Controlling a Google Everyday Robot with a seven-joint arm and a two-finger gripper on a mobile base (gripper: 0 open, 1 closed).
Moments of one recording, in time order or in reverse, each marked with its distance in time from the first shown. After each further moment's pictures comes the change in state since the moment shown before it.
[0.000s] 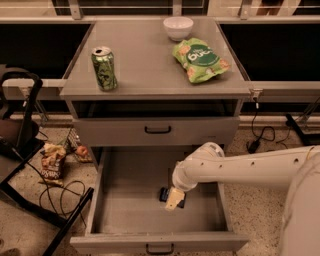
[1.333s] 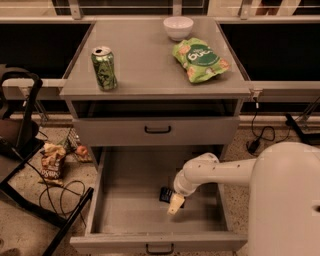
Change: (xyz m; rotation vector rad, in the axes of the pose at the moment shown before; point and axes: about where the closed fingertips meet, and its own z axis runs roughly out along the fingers) arm 0.040 -0.004 0.104 -0.108 0.000 0.021
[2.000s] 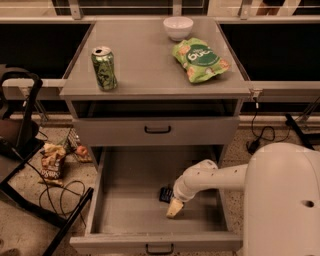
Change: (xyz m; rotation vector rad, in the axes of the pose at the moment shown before) arm 0.010 0.014 0.027 -0.007 -0.007 0.010
